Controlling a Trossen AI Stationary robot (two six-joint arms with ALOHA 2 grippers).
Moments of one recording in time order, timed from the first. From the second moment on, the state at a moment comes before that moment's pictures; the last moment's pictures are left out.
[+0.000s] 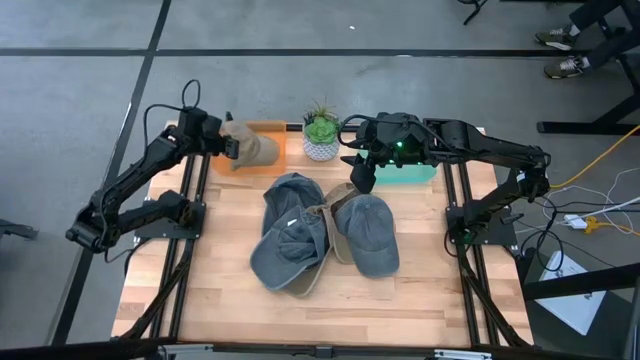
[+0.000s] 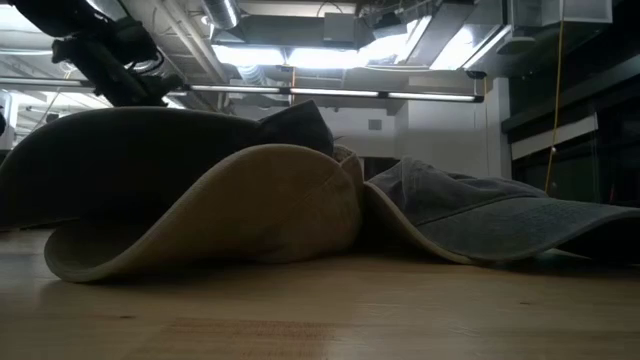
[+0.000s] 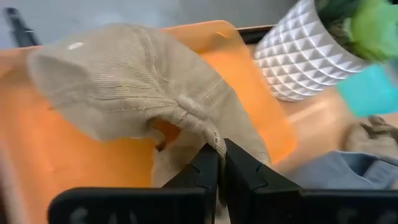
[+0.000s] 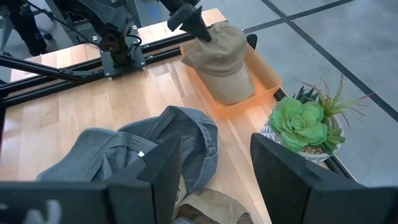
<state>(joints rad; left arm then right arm) 1.11 0.85 0.60 -0.50 0.27 -0.29 -0.06 1.49 1.81 -0.92 0.27 0.22</state>
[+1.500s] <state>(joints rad) 1.12 0.77 0.70 -0.65 0.29 -0.39 -0.06 1.49 1.81 -0.96 0.27 0.23</state>
